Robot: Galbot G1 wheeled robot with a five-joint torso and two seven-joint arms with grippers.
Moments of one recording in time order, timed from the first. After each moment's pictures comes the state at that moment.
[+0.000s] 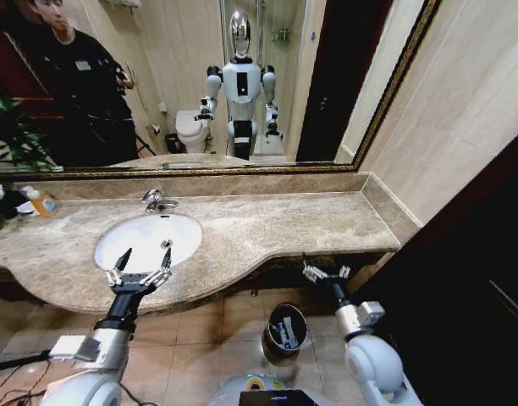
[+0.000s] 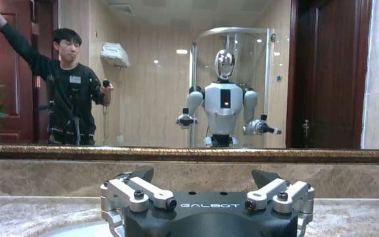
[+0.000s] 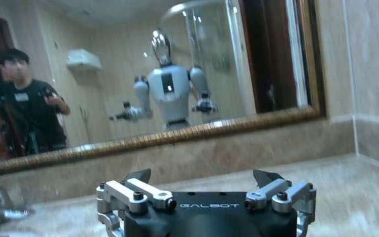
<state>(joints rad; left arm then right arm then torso) 1.84 -1.36 -0.82 -2.47 -0.37 0.04 0.05 -1.57 1.39 0.51 2.35 0.32 -0.18 0.08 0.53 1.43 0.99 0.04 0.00</state>
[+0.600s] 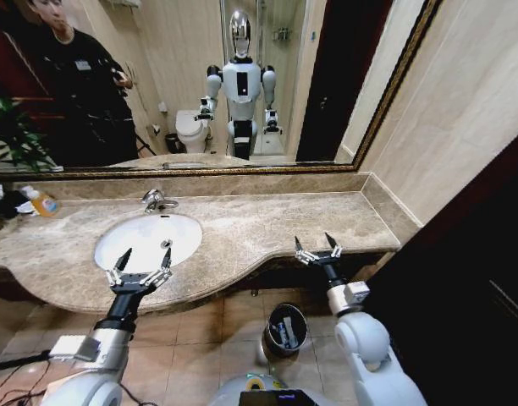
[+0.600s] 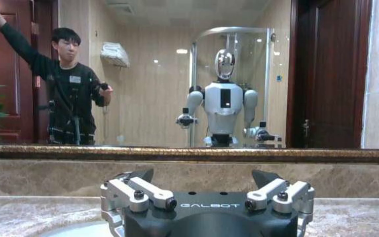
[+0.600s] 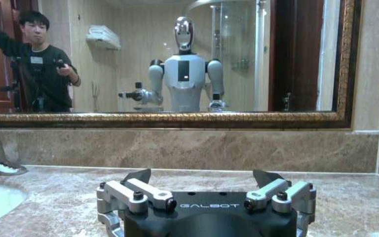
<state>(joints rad) 1.84 -1.36 -0.82 -2.47 -0.37 0.04 0.05 -1.45 1.40 0.48 2.15 0.14 -0.12 0.00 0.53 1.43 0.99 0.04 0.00</state>
